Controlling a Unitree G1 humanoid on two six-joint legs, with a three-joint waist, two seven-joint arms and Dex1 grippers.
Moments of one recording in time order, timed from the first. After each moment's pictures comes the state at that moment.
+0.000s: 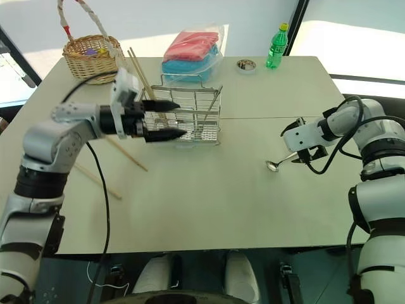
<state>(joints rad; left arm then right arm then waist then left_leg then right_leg) -0.82 0.64 -0.08 0.03 -0.54 0.63 -1.07 -1.11 -0.88 0.43 1.19 -0.43 -0.84 1.26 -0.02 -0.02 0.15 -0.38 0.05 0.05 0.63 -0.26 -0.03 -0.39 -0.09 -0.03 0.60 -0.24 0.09</state>
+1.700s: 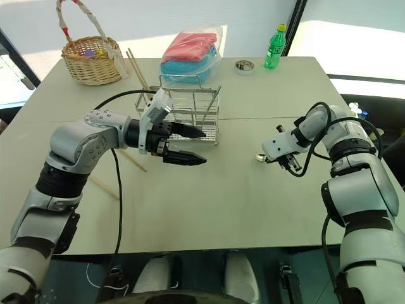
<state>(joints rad) -0.82 0.54 -0.22 -0.06 -0.58 0.84 -1.16 -1.12 -0.73 0.41 1.26 -0.40 -0.82 1.42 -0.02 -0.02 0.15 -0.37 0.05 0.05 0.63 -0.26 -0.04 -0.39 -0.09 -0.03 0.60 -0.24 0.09</state>
